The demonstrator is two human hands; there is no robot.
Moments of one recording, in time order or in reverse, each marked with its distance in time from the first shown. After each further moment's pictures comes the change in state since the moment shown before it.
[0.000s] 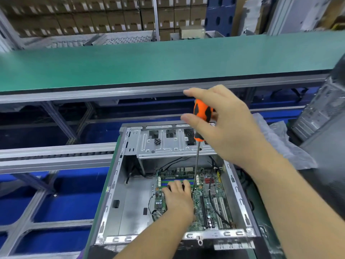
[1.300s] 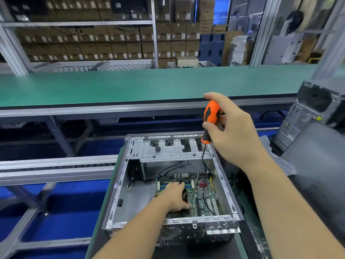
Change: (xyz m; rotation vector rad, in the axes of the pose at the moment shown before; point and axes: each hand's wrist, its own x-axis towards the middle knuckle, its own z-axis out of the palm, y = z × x) left_hand -0.019 -0.047 -0.016 -0.589 0.059 0.302; right_hand -0.036 -0.017 -0.029 0.068 0.143 -0.004
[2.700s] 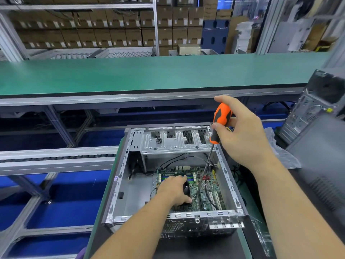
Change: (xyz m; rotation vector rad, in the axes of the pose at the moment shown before) left_hand -0.006 0.002 -0.001 0.007 0.062 -0.049; right_hand -0.011 0.026 0.008 0.024 -0.017 0.120
